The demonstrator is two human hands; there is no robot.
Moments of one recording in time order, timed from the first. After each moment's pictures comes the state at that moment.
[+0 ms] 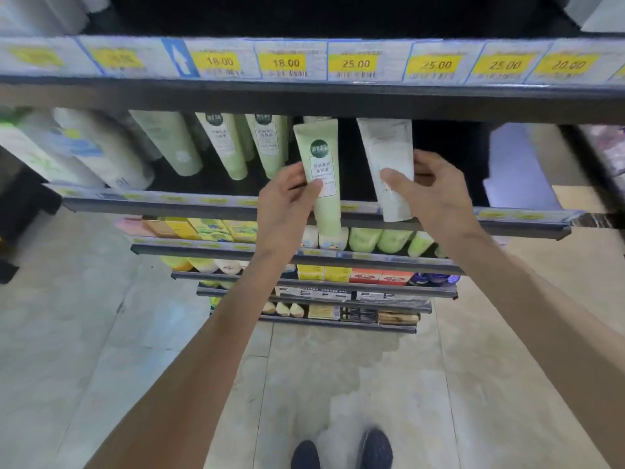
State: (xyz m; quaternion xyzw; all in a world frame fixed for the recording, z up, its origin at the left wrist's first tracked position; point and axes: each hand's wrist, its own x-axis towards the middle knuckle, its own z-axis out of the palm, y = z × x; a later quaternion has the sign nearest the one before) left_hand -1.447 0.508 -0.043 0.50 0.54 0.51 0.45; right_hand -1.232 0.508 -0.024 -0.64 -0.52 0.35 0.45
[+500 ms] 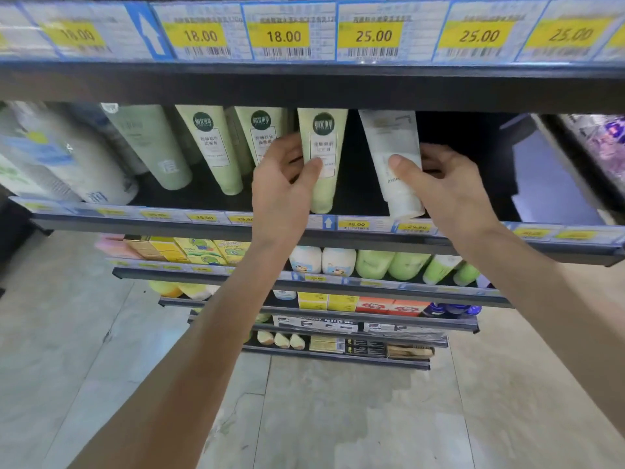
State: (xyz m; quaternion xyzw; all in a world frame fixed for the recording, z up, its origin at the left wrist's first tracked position) left_hand -1.442 0.553 -0.045 0.53 0.52 0.57 0.36; right_hand -1.232 0.549 -0.043 -0.60 -0.52 0.36 0.48
